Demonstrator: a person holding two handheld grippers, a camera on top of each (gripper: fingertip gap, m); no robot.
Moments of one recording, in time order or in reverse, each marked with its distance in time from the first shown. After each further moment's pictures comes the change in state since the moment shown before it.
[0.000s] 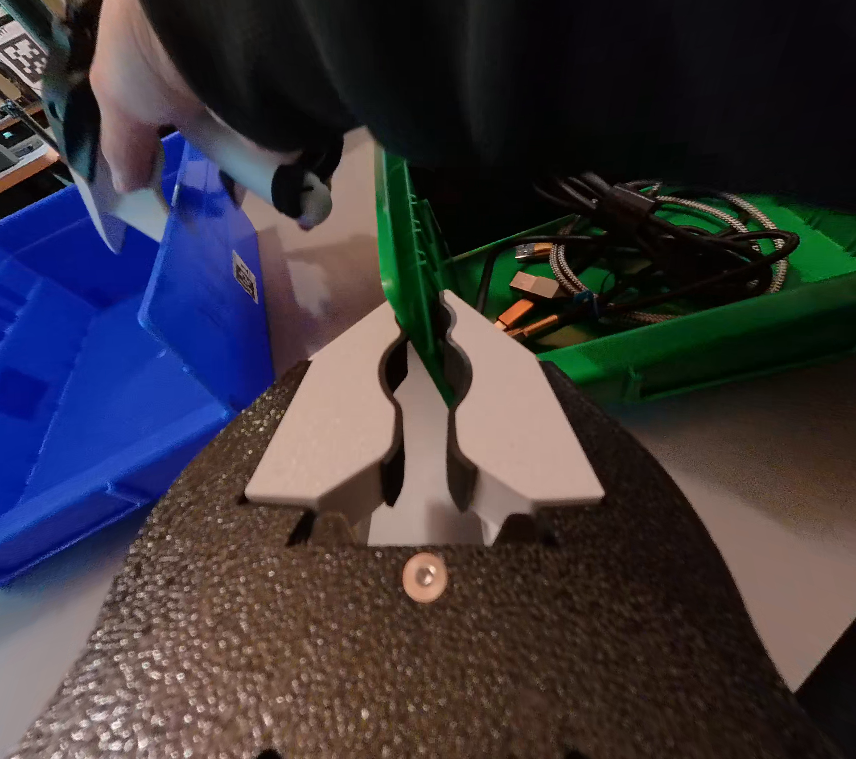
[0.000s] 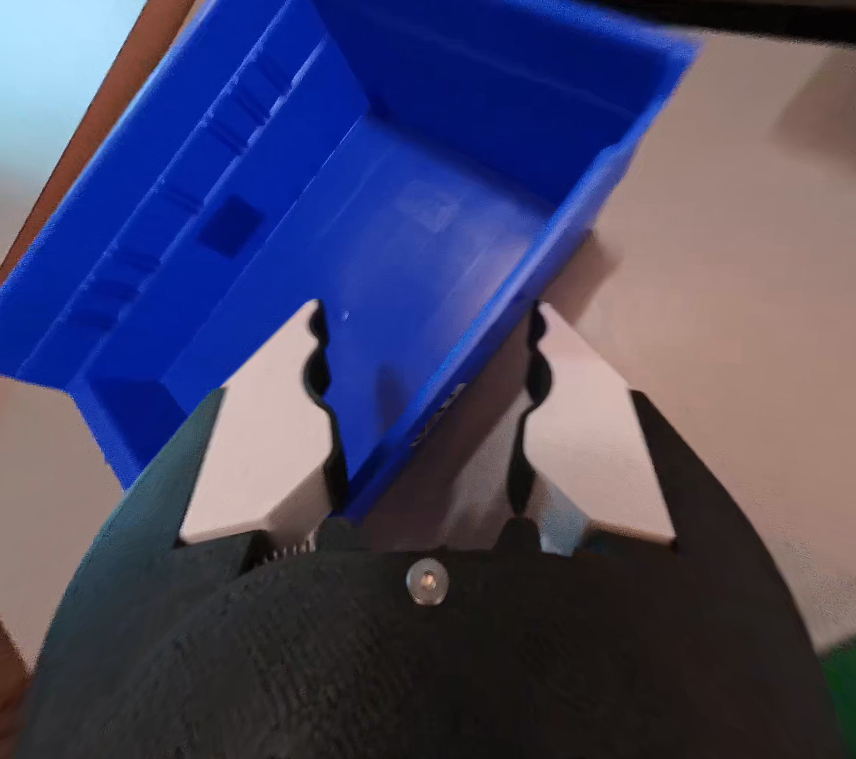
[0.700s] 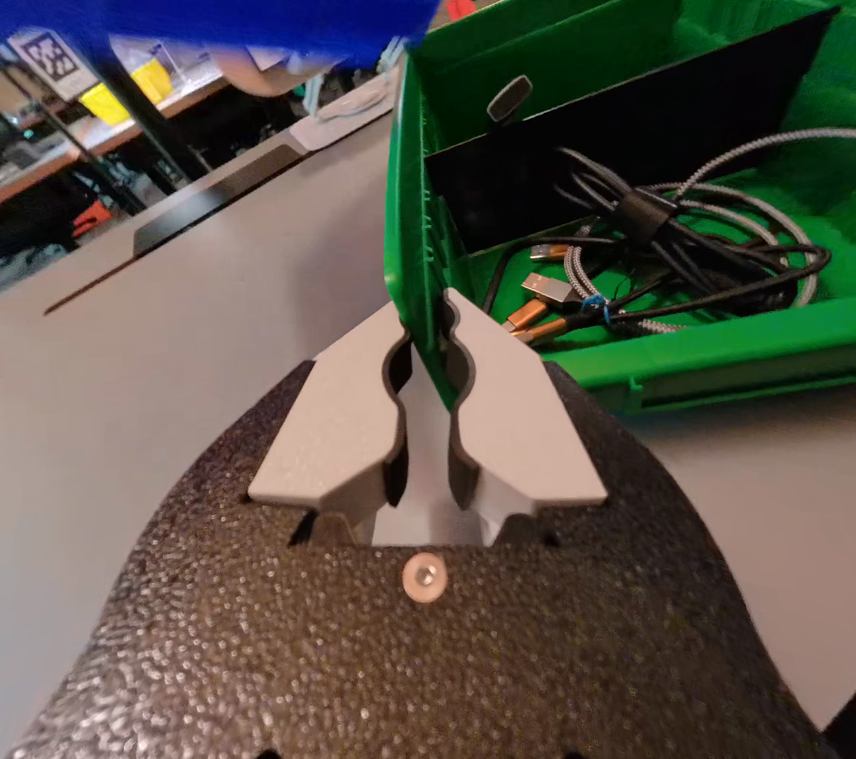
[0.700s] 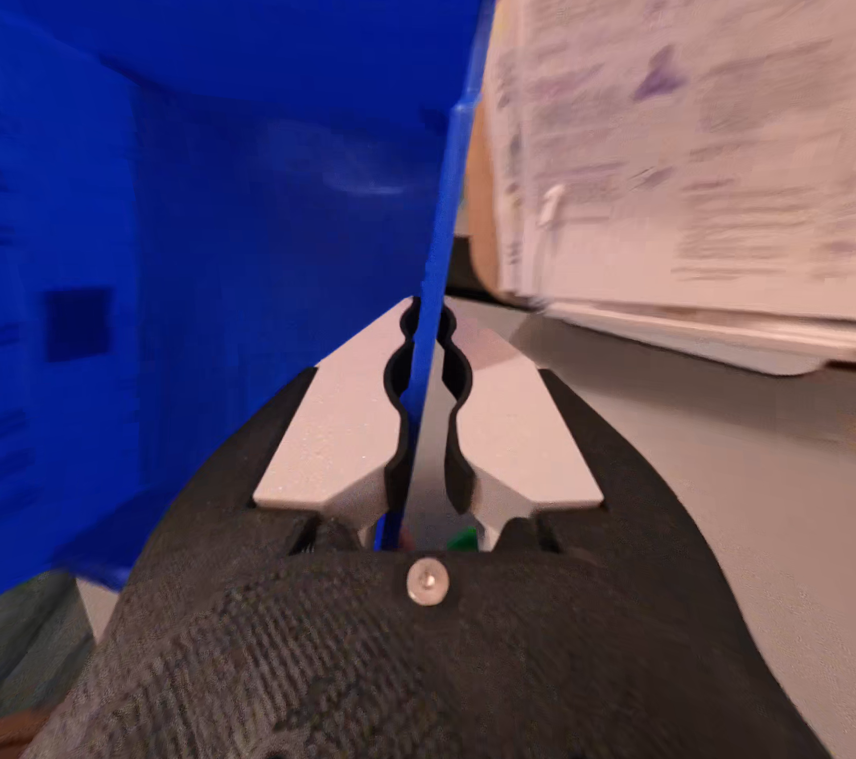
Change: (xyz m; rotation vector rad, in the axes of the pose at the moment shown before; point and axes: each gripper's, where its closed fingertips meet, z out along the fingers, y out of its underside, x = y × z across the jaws) left arm -0.017 0.006 -0.003 0.000 -0.024 0.005; right arm 0.111 -0.137 -0.210 0.436 -0.088 0.074
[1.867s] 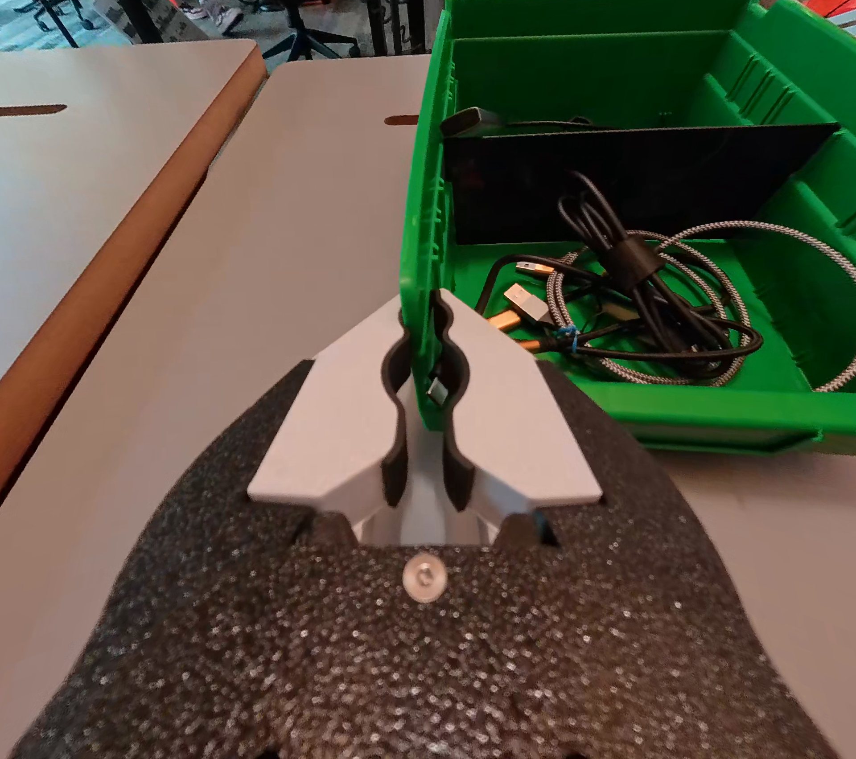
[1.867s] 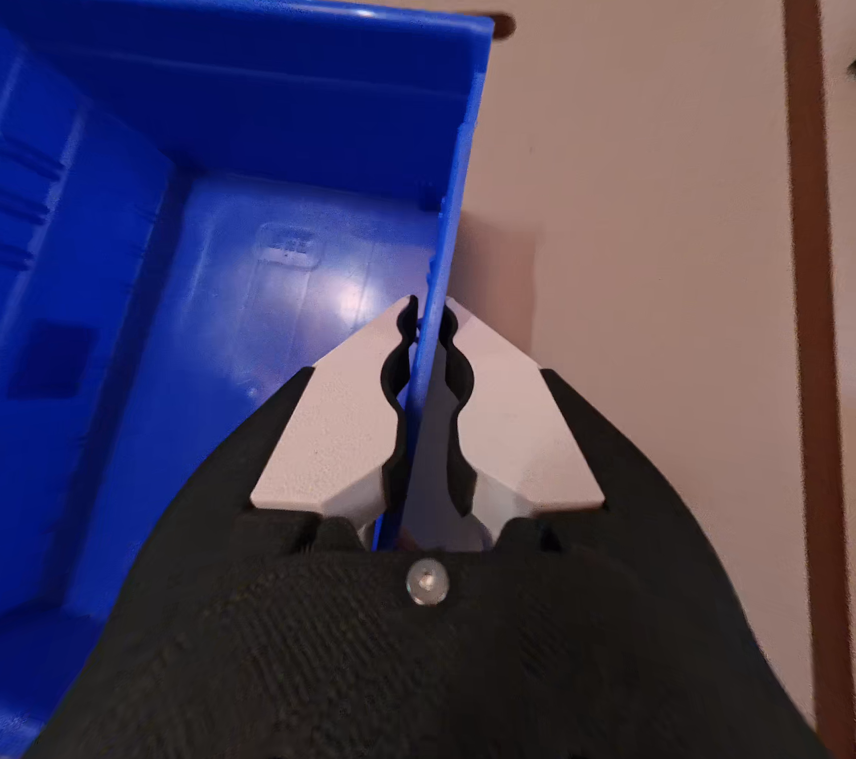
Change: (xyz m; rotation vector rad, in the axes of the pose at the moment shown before) left arm -0.297 0.102 0.001 -0.189 -0.468 -0.441; right arm 0.425 0.117 -0.215 -0.369 0.557 -0.027
